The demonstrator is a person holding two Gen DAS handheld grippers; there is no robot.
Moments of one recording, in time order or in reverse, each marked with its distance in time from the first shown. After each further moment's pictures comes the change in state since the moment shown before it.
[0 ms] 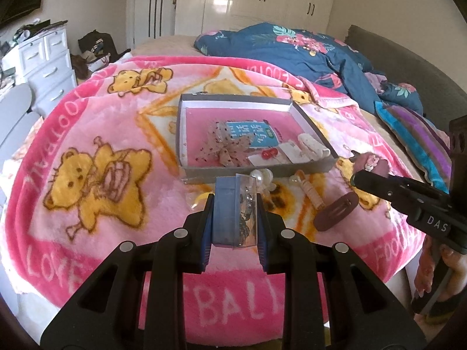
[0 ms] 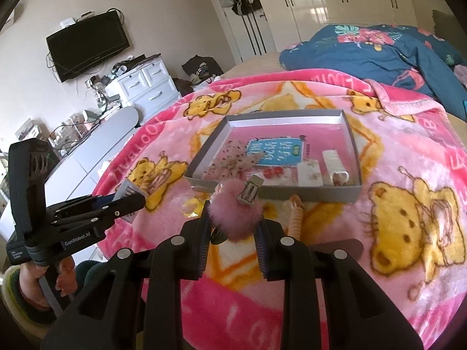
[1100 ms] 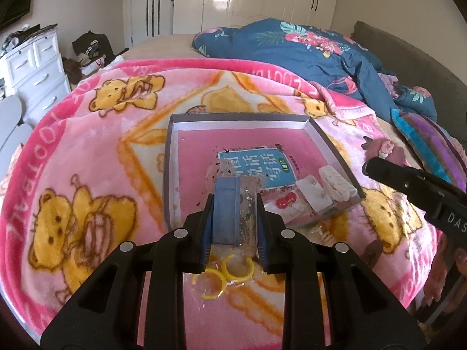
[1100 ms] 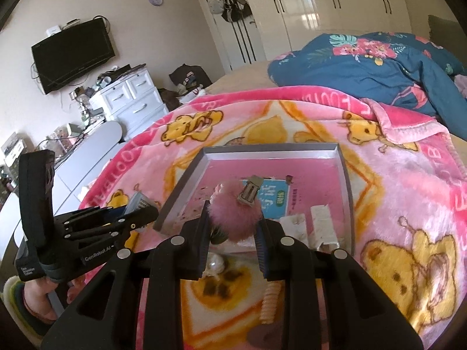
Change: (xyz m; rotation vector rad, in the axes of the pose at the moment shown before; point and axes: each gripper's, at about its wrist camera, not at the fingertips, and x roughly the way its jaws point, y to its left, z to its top) left arm 0.083 0.003 0.071 0.019 0.029 0.017; right arm 0.051 -0.039 0.074 0.020 -0.033 -0.061
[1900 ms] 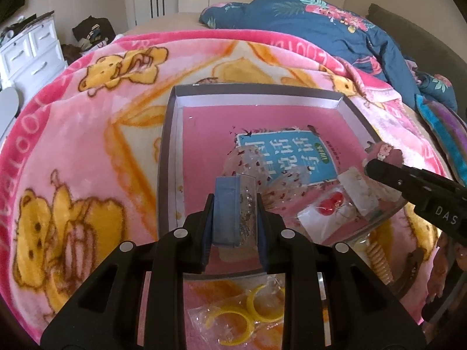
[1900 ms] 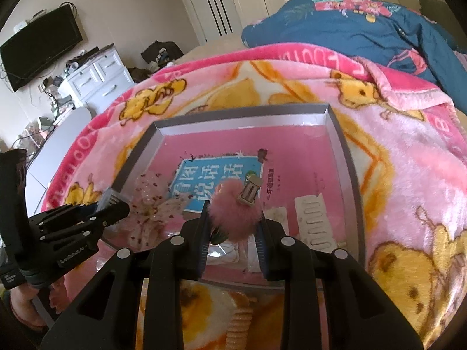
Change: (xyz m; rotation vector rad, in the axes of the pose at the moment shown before) left arm 0.075 0.020 0.001 -0.006 0.099 0.049; right arm 0.090 -0.039 -0.009 0.058 0.140 -0.091
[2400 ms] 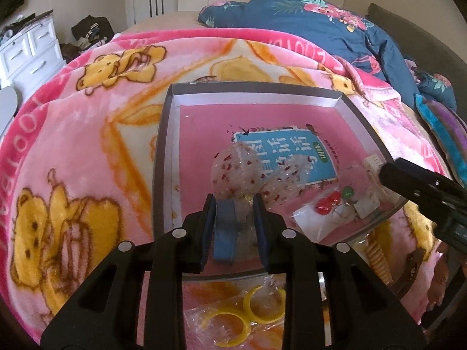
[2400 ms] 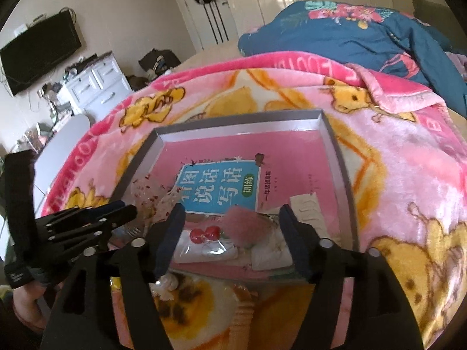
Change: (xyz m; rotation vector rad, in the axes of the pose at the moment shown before) left arm 0.000 -0.003 0.000 0.000 0.000 -0.009; right arm -0.023 0.001 -0.007 0.019 -0.063 -0.015
